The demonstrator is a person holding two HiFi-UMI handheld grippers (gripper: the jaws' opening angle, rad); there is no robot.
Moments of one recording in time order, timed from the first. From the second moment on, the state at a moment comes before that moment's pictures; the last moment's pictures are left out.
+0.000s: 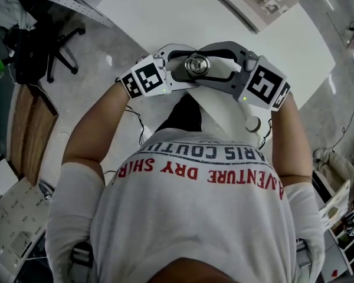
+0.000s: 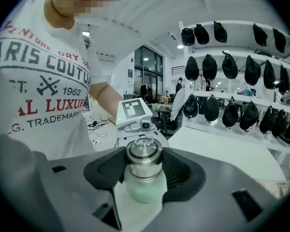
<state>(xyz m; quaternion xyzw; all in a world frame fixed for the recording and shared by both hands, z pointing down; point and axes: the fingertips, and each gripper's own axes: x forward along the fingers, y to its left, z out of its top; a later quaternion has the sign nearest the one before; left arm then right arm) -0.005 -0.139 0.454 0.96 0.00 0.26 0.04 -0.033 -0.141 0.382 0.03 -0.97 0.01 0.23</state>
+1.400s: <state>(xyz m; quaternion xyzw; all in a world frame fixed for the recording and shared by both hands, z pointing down) 0.001 -0.144 0.450 0.92 -0.32 0.19 0.11 -0.017 -0.138 0.377 0.33 -0.93 0.01 0.18</state>
